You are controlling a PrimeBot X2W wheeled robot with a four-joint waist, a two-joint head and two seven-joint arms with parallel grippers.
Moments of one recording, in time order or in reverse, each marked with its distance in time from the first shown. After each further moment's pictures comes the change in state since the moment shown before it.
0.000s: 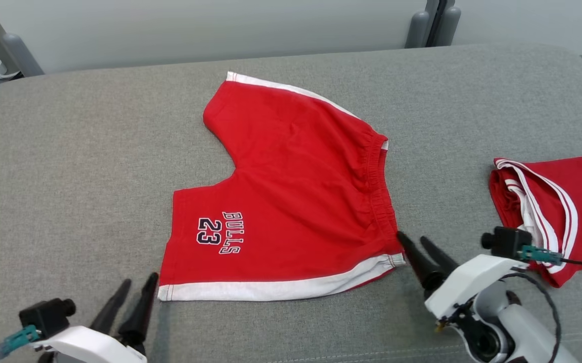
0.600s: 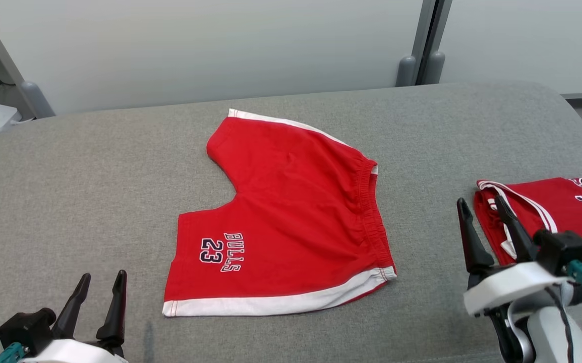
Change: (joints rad) left arm 0.118 -0.153 0.434 -0.049 0.574 0.000 0.000; right arm 0.069 0.028 -0.297 -0.103 -0.621 0.000 -0.272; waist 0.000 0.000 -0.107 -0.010
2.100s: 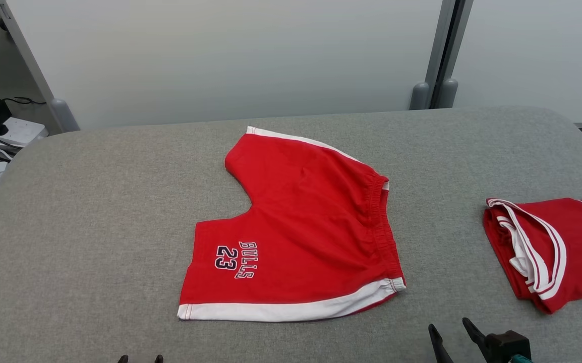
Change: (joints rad) left arm 0.140 -0.113 0.026 0.130 0.263 0.000 0.000; right arm 0.252 0.078 0.003 0.147 -0.244 0.000 0.001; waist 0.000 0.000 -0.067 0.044
